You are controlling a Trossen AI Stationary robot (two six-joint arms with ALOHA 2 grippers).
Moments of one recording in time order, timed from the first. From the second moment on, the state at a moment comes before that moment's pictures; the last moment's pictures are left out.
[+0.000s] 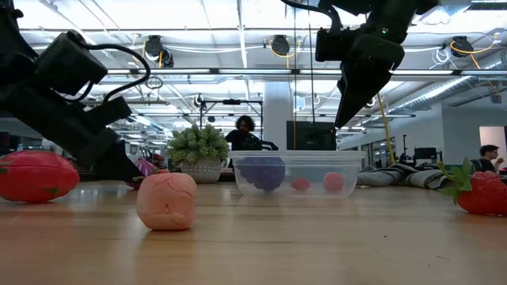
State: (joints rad) left arm -0.07 1.34 0.10 0.54 -0.51 -0.34; right arm 0.06 1.45 0.98 -0.65 0.16 0.25
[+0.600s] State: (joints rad) left arm -0.03 1.34 0.10 0.54 -0.50 -0.38; right arm 0.06 1.45 0.98 -0.64 0.16 0.25
